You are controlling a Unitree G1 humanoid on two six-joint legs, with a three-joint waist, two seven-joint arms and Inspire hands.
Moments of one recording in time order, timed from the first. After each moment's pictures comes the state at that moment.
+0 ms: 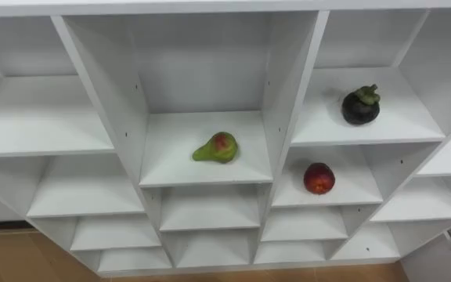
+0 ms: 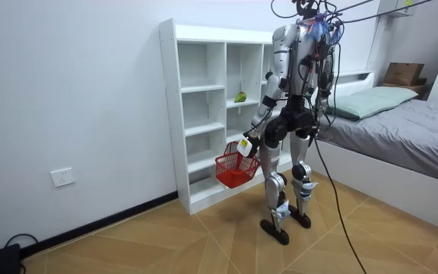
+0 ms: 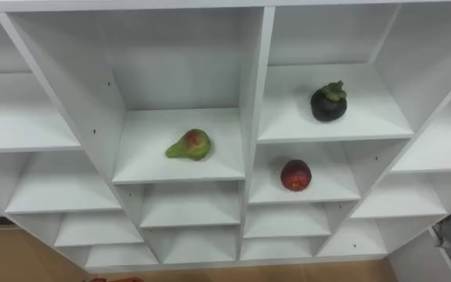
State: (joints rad) left arm 0.21 0.18 0.10 1.10 -0.01 -0.07 -0.06; right arm 0.14 -0.22 -0.02 1.28 0.27 -0.08 0.12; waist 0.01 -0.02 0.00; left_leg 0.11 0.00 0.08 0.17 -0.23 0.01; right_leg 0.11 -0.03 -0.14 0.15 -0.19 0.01
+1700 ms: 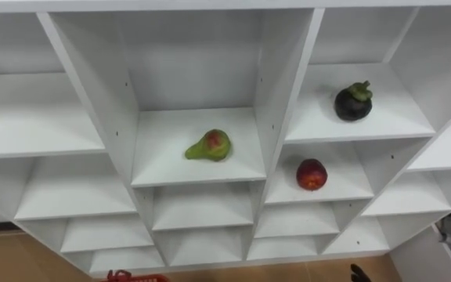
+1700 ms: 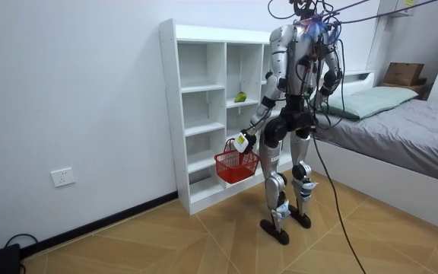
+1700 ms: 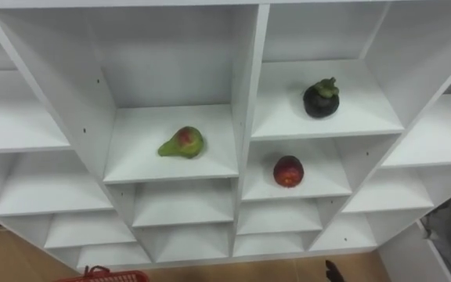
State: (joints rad) left arm 0.25 0.18 0.05 1.00 -0.05 -0.13 0.04; right arm 0.39 -0.19 0.03 0.60 0.03 -0.15 -0.12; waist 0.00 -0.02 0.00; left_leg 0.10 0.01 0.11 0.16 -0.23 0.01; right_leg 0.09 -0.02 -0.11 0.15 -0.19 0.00
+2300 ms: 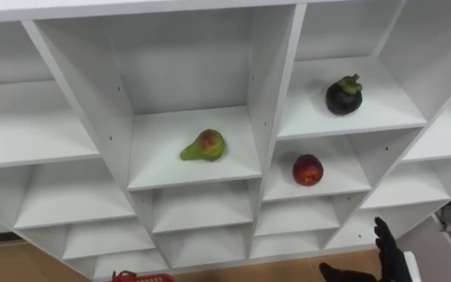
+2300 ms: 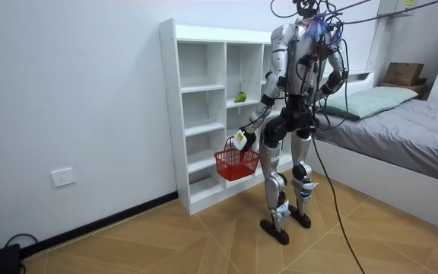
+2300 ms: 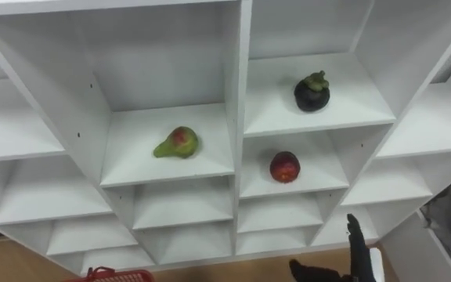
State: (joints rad) left arm 0.26 0.18 0.03 0.98 -0.06 -0.13 0.02; right arm 0.46 -0.19 0.04 0.27 -0.01 -0.19 -0.30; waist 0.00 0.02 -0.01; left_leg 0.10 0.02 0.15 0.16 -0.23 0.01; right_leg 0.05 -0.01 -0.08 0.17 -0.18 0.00
